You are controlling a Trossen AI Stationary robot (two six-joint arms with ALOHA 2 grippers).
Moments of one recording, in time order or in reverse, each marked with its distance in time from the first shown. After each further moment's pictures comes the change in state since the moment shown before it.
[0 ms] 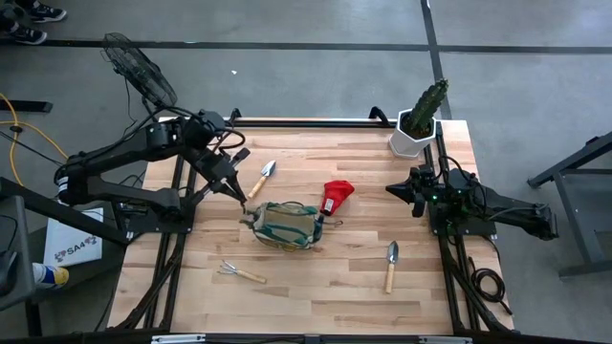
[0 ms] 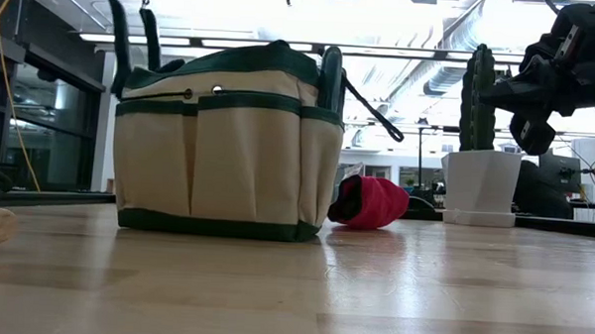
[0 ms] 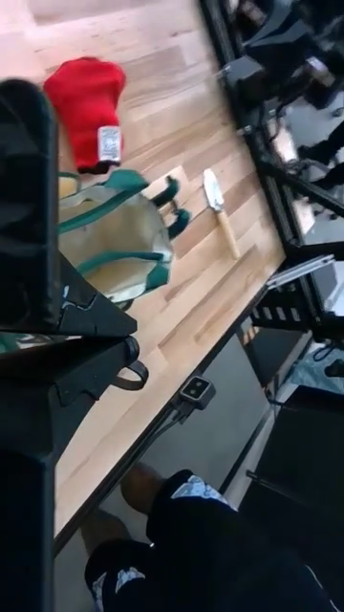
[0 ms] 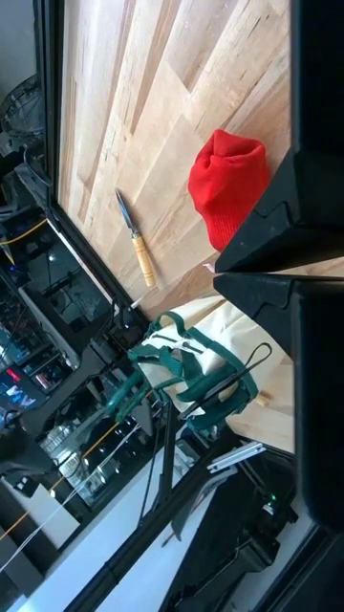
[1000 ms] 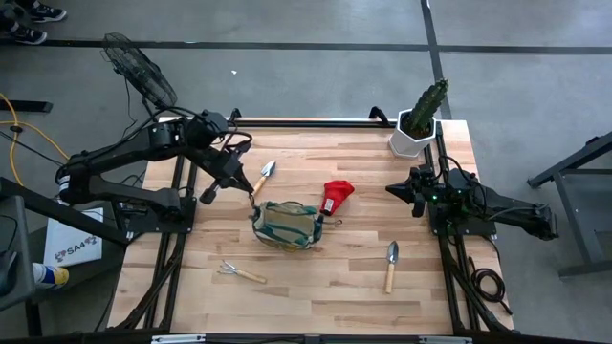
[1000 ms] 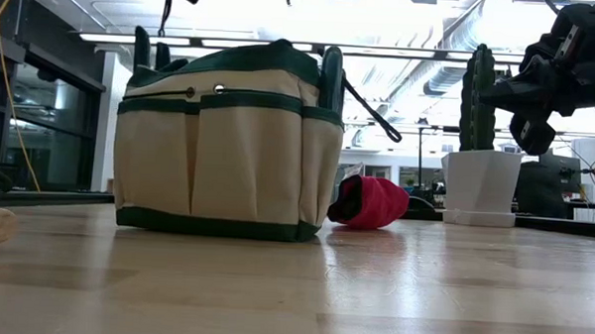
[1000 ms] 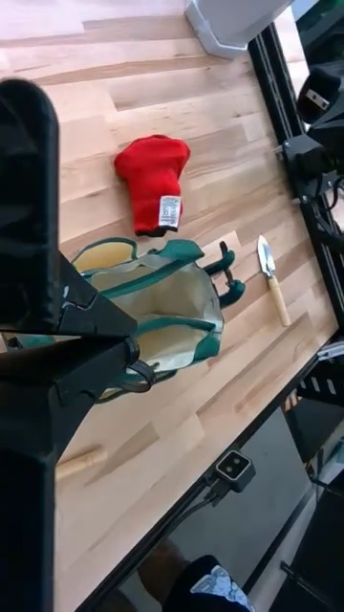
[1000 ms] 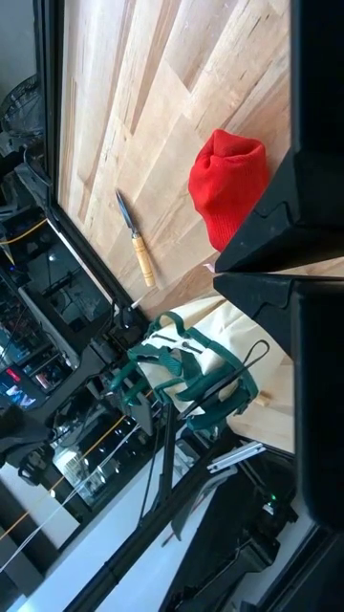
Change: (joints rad) left arm 0.000 0.017 0.000 0.005 -0.229 -0.026; right arm 0.000 0.000 0.000 0.000 0.000 0.000
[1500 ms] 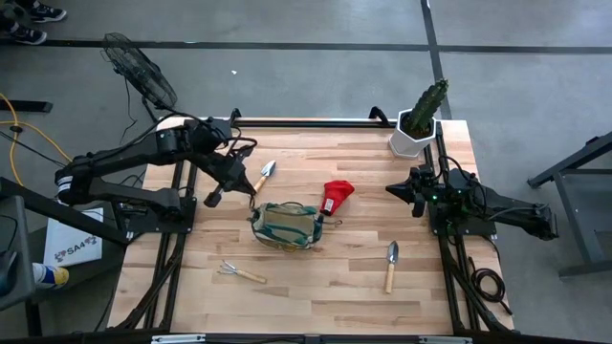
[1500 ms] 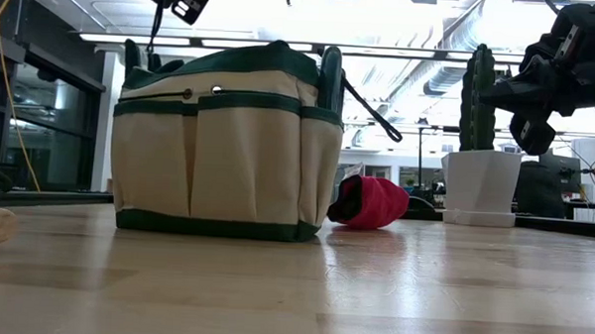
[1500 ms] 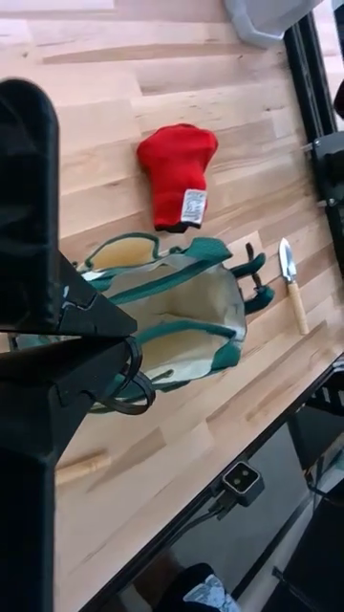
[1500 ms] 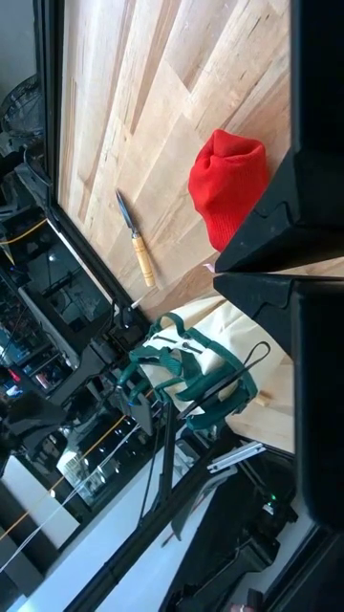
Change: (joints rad) left arm 0.000 -0.021 -0.115 0.082 -0.014 -0.053; right arm 0.000 0.000 0.000 0.000 0.000 0.000
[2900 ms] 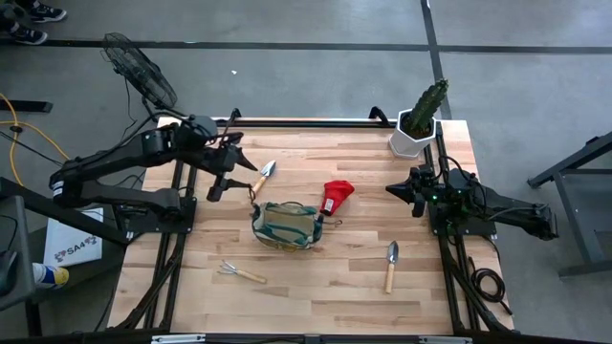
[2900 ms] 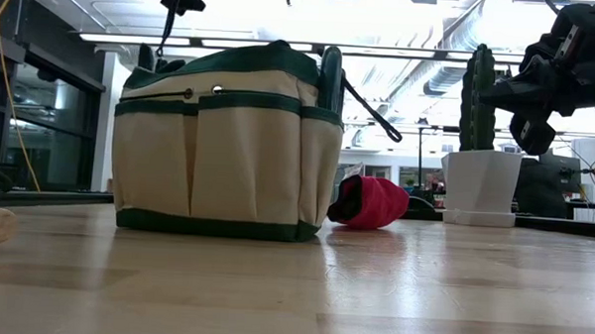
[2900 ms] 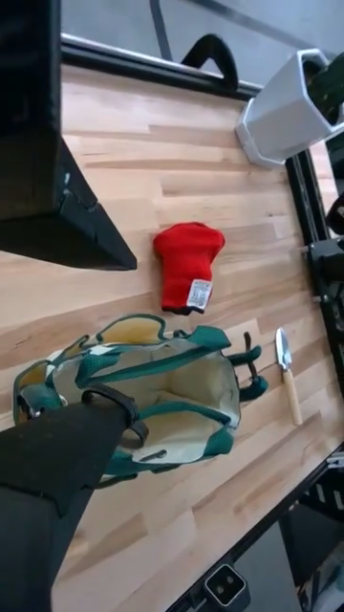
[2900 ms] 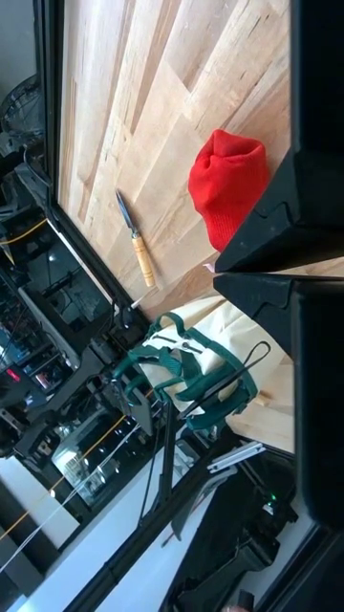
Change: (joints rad) left arm 0.000 -0.085 -0.002 0.050 -0.216 -0.083; right arm 0.000 0.000 0.000 0.000 0.000 0.000
